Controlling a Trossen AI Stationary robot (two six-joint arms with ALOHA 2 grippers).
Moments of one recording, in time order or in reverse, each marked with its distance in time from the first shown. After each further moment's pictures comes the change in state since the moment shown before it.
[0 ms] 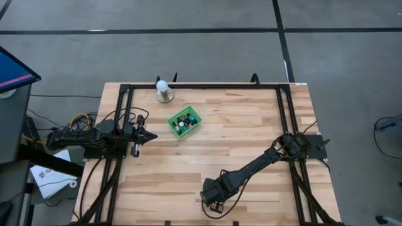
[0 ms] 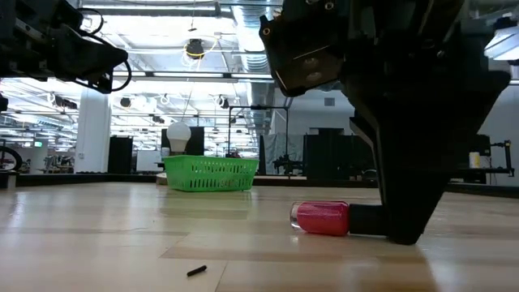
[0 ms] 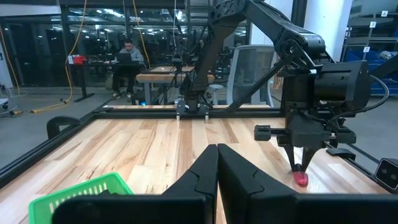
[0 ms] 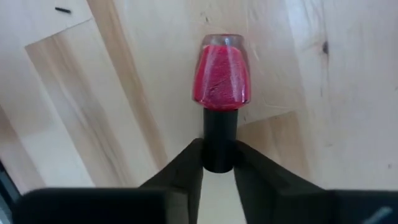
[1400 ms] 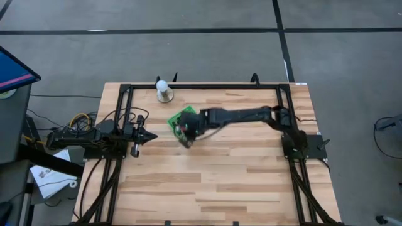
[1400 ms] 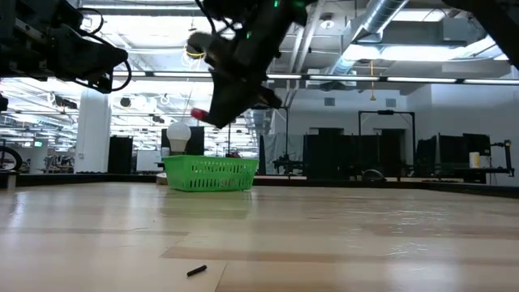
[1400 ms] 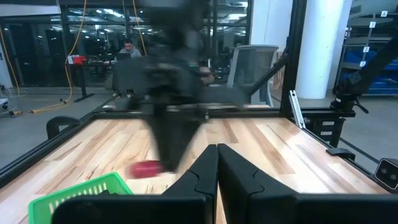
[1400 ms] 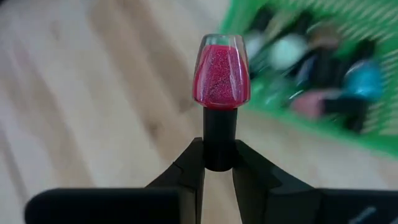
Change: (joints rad) left arm 0.000 0.000 0.000 0.000 0.001 0.000; right arm -0.513 -0.079 0.220 0.079 0.014 -0.292
